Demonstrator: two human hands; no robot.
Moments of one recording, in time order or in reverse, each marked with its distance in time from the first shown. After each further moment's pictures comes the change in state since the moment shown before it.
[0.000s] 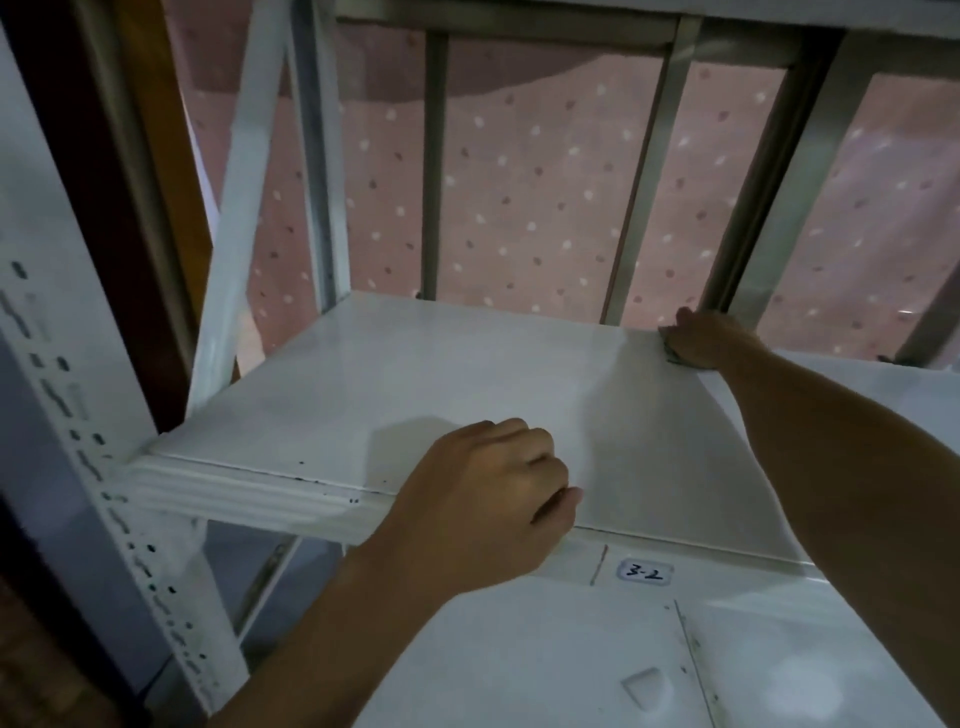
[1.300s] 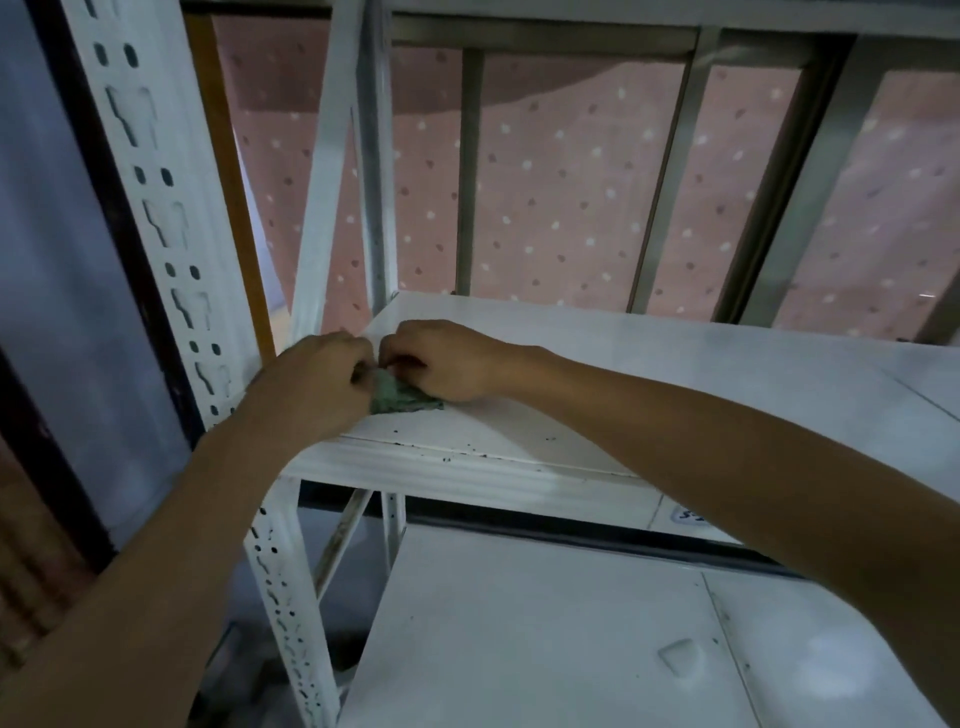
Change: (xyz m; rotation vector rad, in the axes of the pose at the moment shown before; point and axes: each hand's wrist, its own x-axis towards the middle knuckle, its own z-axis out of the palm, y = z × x) left_hand -0.045 -0.130 -0.126 0.170 -0.332 -0.665; right_hand -0.201 -0.293 -0.061 0.353 -0.082 -1.069
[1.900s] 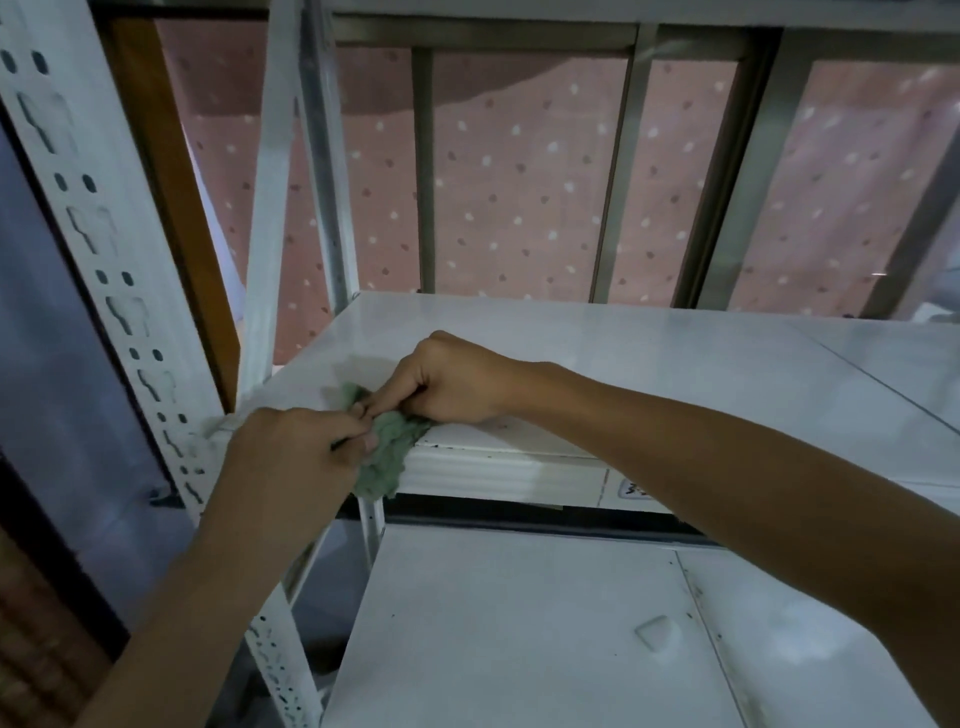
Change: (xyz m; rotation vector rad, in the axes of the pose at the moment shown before) left_hand -0.072 0.039 0.023 -0.082 0.376 0.237; right_hand -0.068 0.002 -0.001 0.252 0.073 -0.090
